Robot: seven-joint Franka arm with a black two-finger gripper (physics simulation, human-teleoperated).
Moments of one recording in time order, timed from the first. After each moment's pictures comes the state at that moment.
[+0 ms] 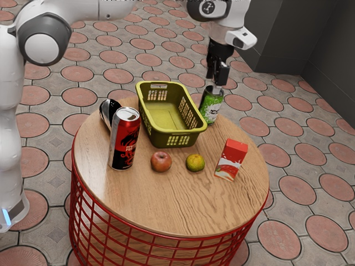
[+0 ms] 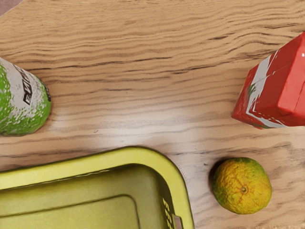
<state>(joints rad) 0.23 0.14 -0.23 -1.33 0.03 1.55 0.14</state>
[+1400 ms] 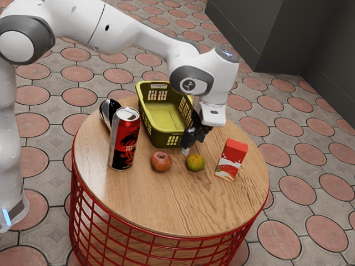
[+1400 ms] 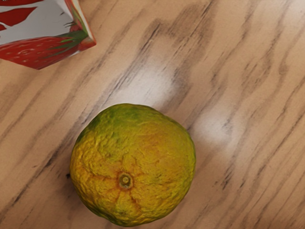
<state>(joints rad) 0.21 0.03 -0.36 -1.91 0.04 1.92 0.76</state>
